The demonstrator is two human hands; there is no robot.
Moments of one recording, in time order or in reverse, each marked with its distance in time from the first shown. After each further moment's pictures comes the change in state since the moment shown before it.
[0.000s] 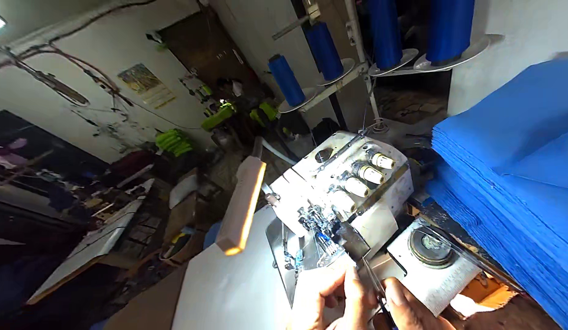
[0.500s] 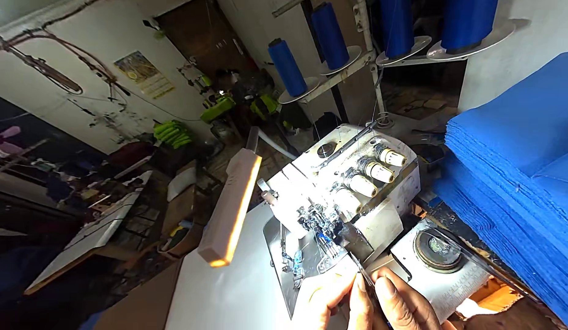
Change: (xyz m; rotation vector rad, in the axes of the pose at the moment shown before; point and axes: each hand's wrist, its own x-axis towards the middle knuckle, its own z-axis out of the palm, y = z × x) left_hand -0.003 -0.005 -0.005 0.001 -0.073 0.024; right_hand 0.023 -0.003 0.001 -0.076 -0.090 -0.065
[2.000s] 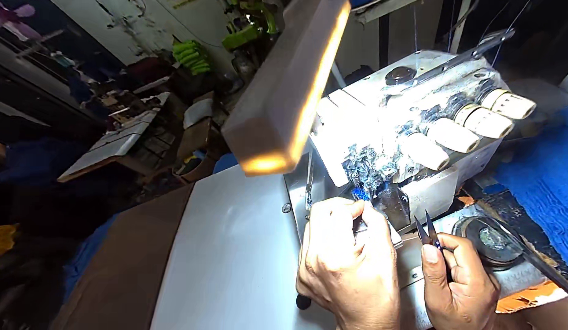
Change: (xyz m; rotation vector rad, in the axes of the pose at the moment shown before) left_hand 0.020 -0.013 0.024 0.762 0.280 -0.231; right_hand 0.031 0.059 -0.071 -1.170 0.352 -0.591
